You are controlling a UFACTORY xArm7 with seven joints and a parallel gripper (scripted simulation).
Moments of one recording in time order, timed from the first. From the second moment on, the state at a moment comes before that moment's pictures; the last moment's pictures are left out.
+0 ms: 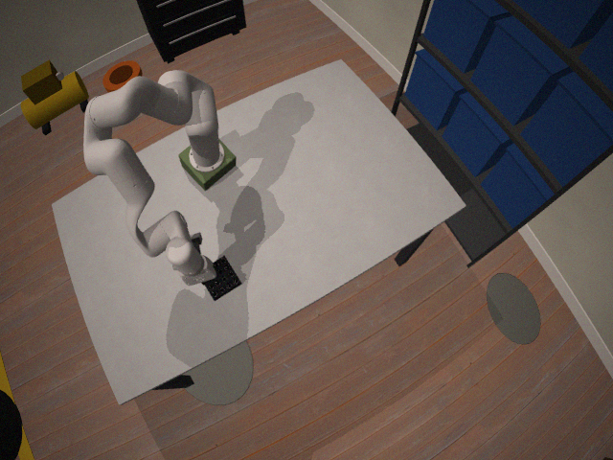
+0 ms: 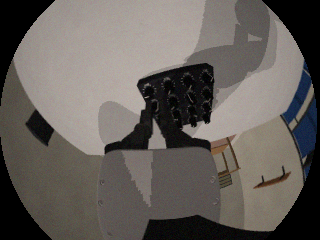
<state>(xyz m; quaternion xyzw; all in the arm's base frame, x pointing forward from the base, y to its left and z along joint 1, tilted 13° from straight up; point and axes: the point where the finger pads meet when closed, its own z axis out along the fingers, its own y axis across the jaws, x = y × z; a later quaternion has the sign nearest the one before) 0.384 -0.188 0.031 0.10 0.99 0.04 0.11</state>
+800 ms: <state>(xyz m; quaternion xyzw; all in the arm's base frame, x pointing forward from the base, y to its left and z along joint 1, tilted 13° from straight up) 0.384 -0.189 0.031 0.34 0.93 0.07 0.09</state>
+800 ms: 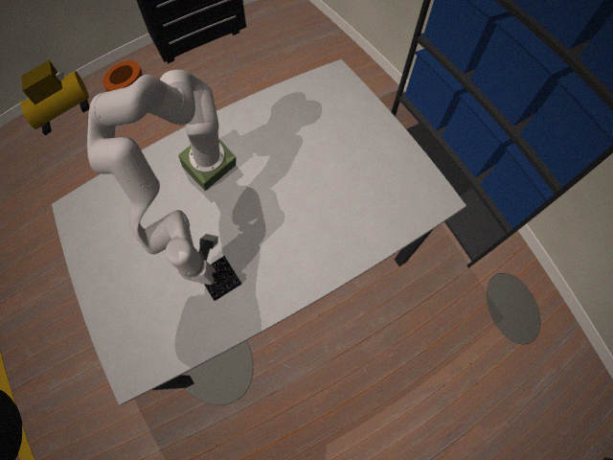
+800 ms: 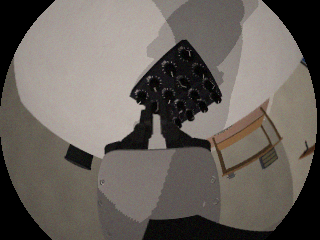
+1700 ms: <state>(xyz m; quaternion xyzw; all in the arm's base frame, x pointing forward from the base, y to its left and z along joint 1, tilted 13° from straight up) 0.384 -0.189 0.031 0.60 0.79 0.09 0.07</state>
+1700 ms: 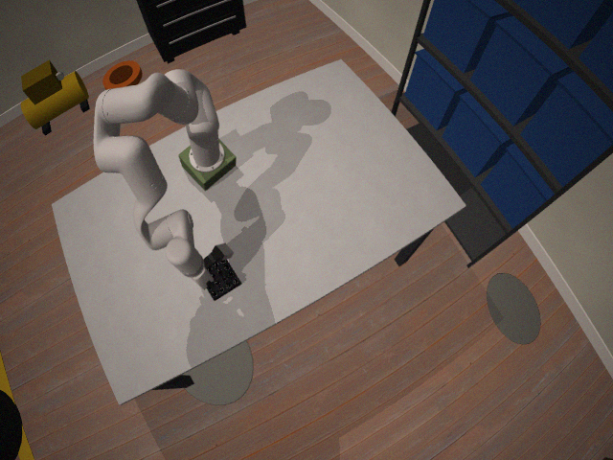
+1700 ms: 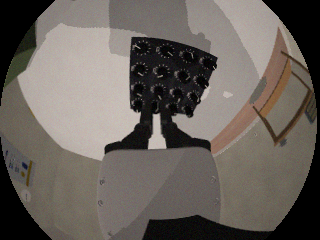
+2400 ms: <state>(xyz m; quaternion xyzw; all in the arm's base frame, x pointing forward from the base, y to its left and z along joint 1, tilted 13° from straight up) 0.384 -0.189 0.031 0.68 0.72 0.10 0.06</state>
